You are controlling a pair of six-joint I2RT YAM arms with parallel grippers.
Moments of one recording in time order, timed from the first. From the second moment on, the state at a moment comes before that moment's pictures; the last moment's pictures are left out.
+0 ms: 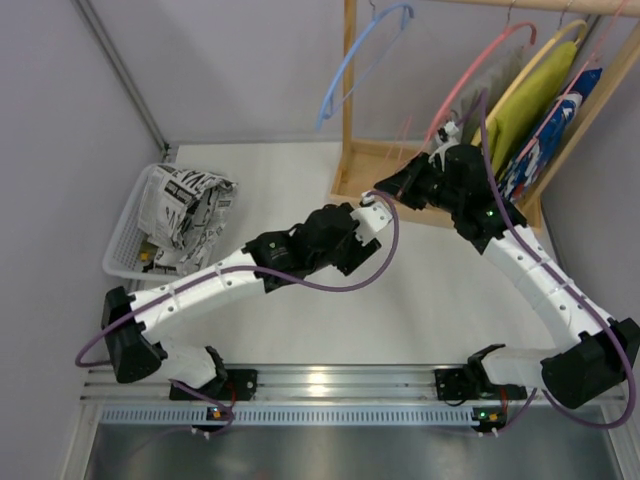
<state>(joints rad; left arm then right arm) -1.04 1.38 1.30 -0.48 -0.21 0.12 0.44 1.24 1.23 -0.32 -0.24 0.88</state>
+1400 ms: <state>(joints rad) -0.82 1.30 1.42 -0.63 -0.09 0.02 0.43 1.02 1.26 -0.33 -0.26 0.63</state>
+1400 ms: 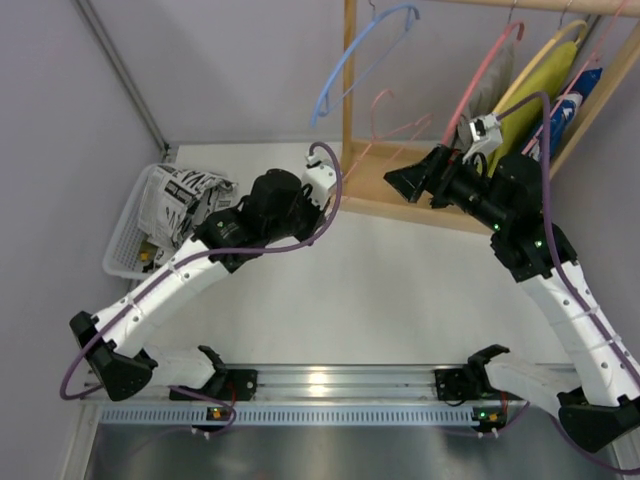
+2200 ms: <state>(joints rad) -0.56 1.52 1.87 -0.95 0.21 0.20 0.11 0.98 1.45 -0.46 -0.36 0.54</state>
